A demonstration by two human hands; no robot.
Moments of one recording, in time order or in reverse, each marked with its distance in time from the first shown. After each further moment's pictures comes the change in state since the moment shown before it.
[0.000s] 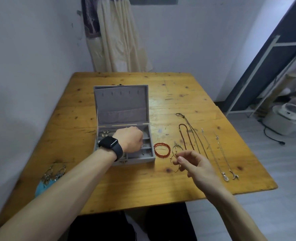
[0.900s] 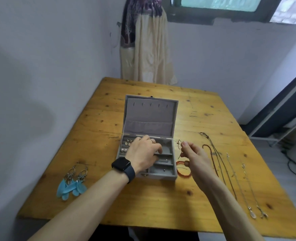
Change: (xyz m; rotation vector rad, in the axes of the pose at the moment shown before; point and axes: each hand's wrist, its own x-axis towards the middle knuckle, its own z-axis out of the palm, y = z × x) left_hand -0.028 -0.025 0.018 -0.134 0.348 -0.031; right_hand 0.069 -0.049 0.075 -0.038 0.032 -0.027
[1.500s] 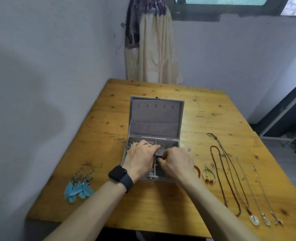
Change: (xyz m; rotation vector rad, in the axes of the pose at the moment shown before) left_hand -0.014 -0.015 0.013 -0.050 0.061 -0.113; right_hand 0.047 0.040 0.068 -1.159 0.032 -0.274
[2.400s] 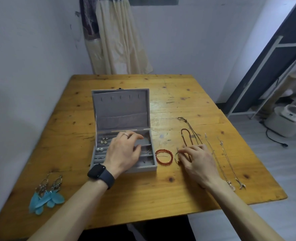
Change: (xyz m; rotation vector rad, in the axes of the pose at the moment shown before) left_hand 0.010 0.033 0.008 -0.134 0.065 0.030; right_hand -0.066 0.148 -0.026 0.171 0.119 0.029
